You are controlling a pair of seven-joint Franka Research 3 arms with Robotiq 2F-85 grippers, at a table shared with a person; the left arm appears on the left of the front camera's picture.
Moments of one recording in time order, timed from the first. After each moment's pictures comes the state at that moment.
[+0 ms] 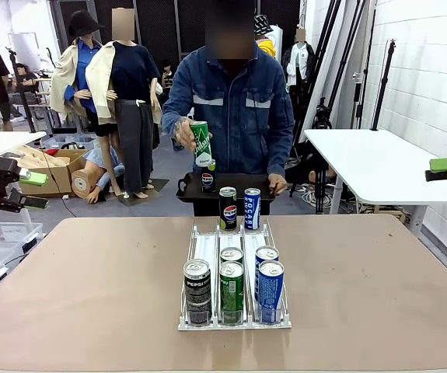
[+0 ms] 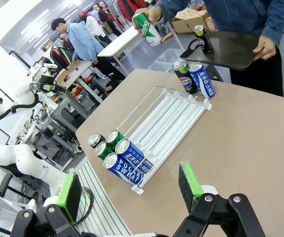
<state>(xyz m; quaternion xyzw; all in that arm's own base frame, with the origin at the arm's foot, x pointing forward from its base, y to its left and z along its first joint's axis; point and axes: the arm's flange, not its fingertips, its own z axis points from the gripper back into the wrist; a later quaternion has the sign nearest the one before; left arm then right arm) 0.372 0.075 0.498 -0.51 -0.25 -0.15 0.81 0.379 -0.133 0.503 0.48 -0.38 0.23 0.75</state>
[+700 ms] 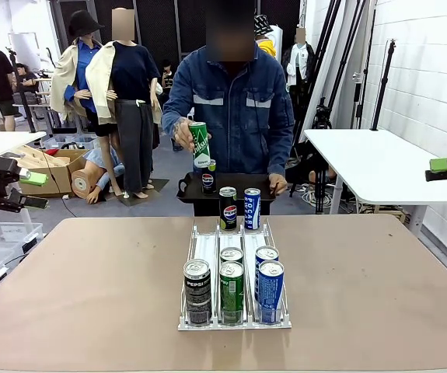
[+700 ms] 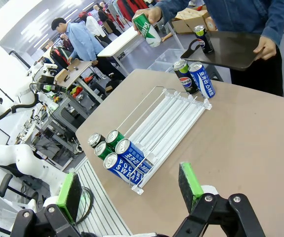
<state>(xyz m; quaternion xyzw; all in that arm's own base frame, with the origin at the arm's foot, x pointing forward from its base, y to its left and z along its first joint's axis) 0.372 0.074 0.498 -0.51 -0.25 -0.15 0.81 0.379 -0.133 0.503 0.48 -0.38 0.23 0.75</state>
